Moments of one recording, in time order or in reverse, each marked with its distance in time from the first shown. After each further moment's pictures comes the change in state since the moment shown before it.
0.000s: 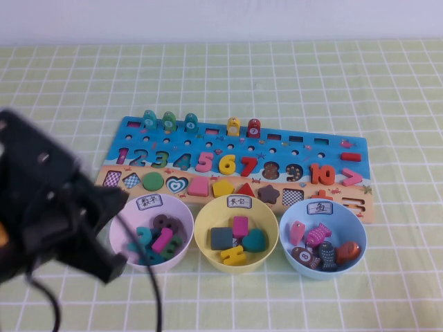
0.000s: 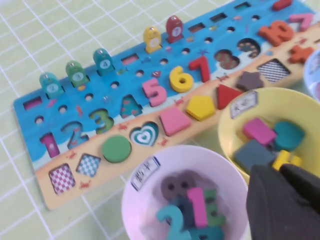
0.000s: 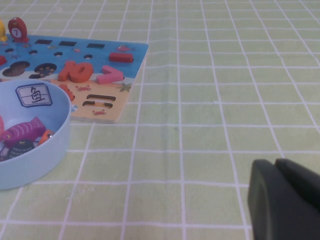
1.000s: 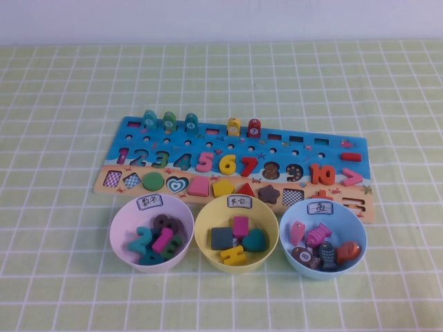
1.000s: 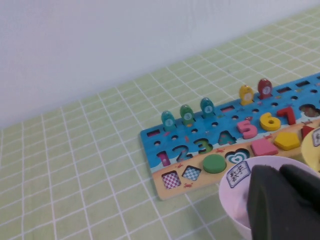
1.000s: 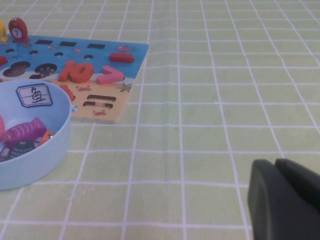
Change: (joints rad) right arm 0.000 0.000 0.000 0.000 0.000 0.000; left arm 0.064 -0.706 0.316 0.396 0.026 -0.331
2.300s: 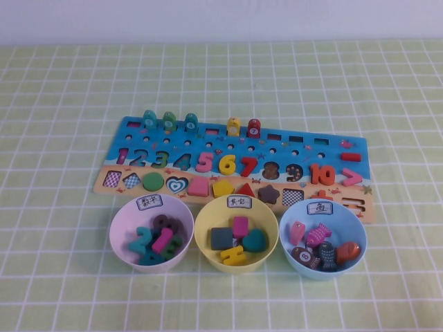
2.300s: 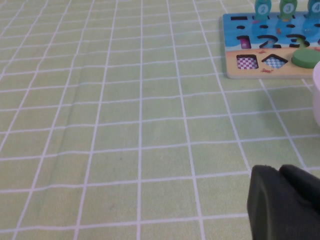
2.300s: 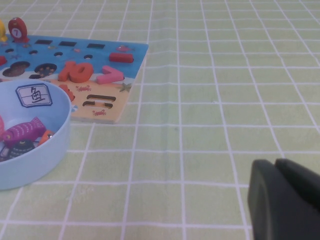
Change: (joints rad) right arm 0.000 0.000 0.000 0.000 0.000 0.000; left arm 0.382 -0.224 0.395 -0.175 -0.057 0.000
